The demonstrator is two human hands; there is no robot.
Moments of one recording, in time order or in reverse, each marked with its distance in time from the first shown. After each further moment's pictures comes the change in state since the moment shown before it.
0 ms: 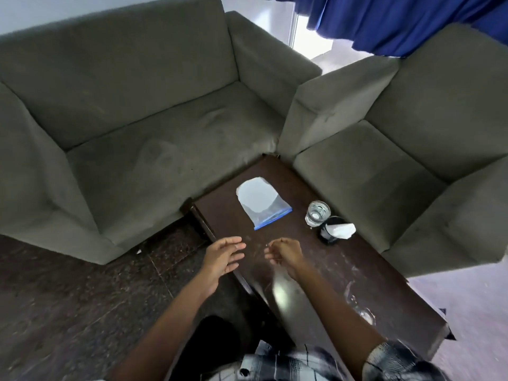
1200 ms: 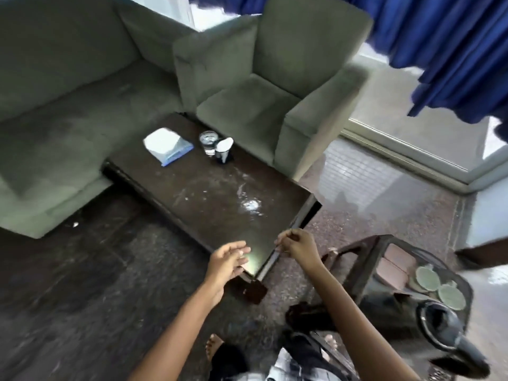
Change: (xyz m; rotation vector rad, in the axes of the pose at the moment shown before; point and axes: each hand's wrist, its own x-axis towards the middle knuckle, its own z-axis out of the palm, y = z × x) left_hand -0.314 -0.284 0.259 0.142 -0.206 0.051; right_hand -0.324 0.251 -0.356 -0.064 0.205 -0.334
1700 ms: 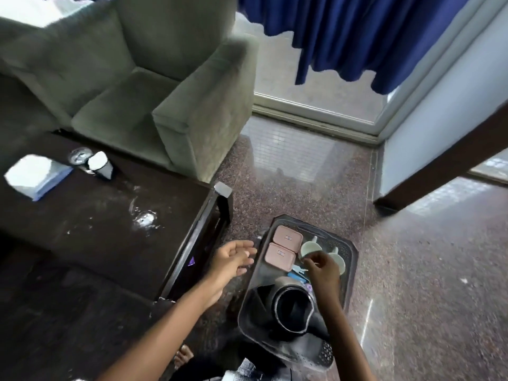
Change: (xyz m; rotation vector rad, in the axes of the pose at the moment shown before) left_hand 0.000 -0.013 0.329 0.317 -0.280 -0.048; right_hand -0.034 0.140 -0.323 0.129 0.623 0.142
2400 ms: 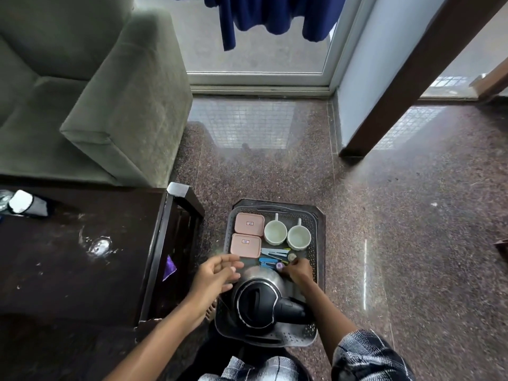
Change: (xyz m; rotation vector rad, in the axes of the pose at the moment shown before) left_hand 0.010 -0.014 0.060 0.277 -0.123 -0.078; right_hand 0.072 0.150 -0.010 -0.215 -0.086 0.577
